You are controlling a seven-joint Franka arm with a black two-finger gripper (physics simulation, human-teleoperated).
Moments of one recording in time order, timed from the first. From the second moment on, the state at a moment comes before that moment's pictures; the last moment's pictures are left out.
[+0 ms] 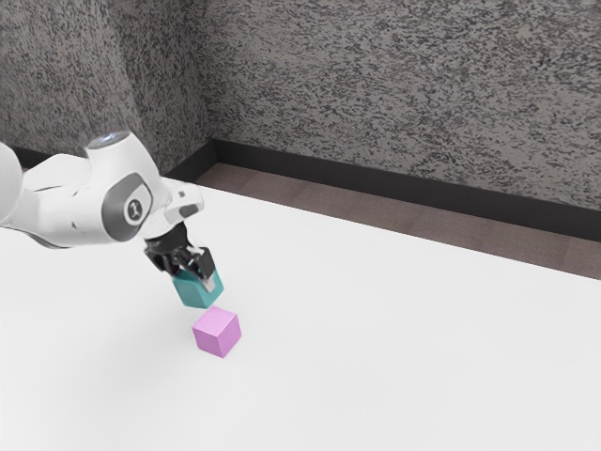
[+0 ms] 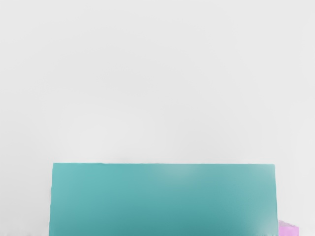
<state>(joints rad) 0.18 0.09 -0.08 -2.25 -0.23 2.46 0.22</state>
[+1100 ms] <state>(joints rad) 0.15 -0.01 -0.20 -2.34 -0.01 2.46 -0.11</state>
